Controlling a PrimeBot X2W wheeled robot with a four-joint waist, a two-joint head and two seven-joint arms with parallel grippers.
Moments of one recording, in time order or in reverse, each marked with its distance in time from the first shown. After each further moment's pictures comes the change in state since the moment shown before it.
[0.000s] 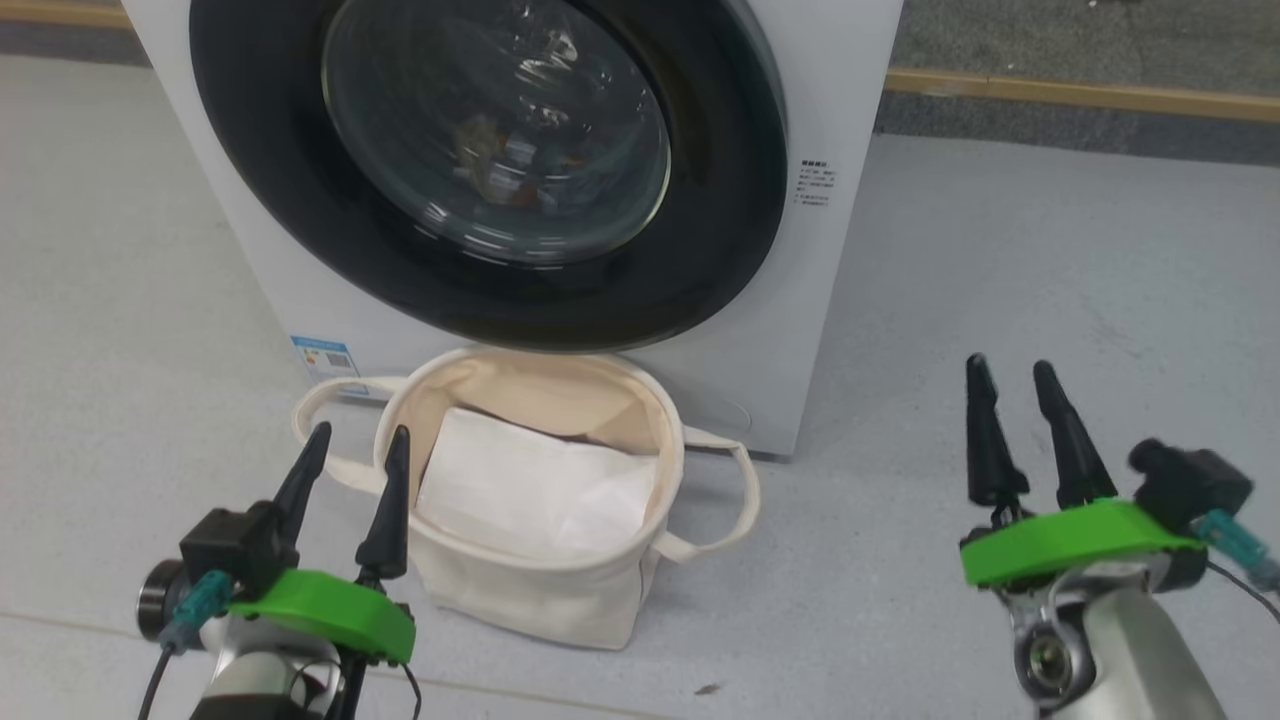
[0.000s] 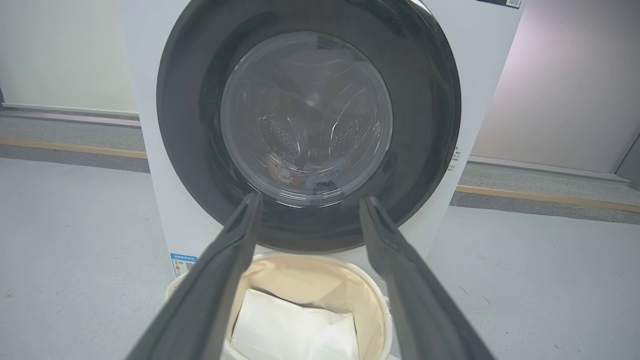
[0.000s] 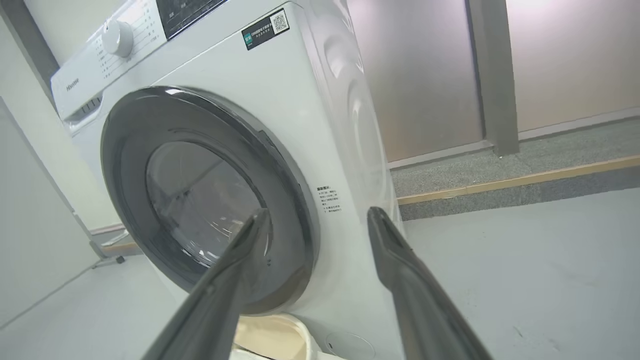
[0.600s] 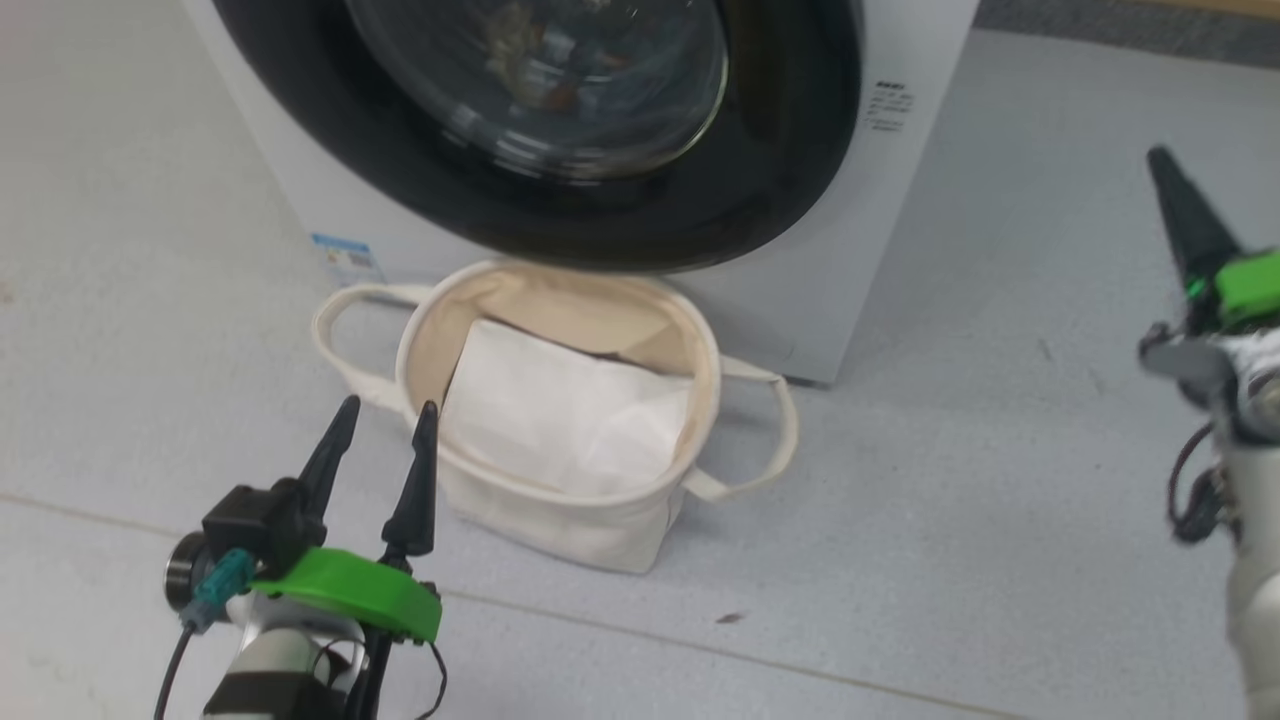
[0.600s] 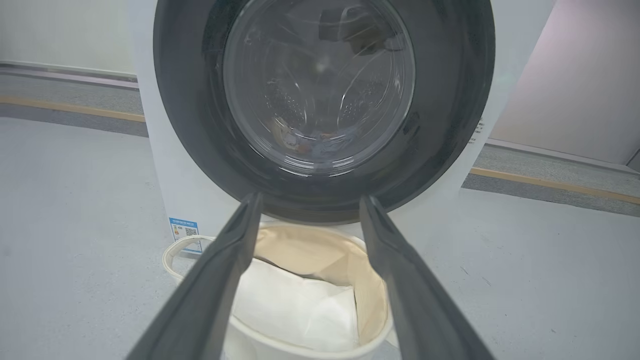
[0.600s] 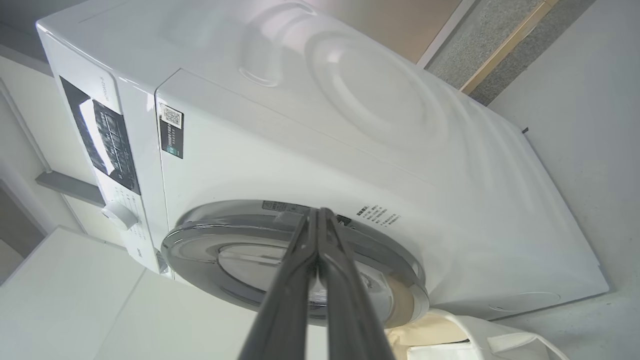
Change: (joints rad) left arm -0.032 -0.021 -0.030 -0.014 -0.010 -0.001 -0.002; right arm -0.424 -0.196 -0.129 0.245 0.940 0.000 0.470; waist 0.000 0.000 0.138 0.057
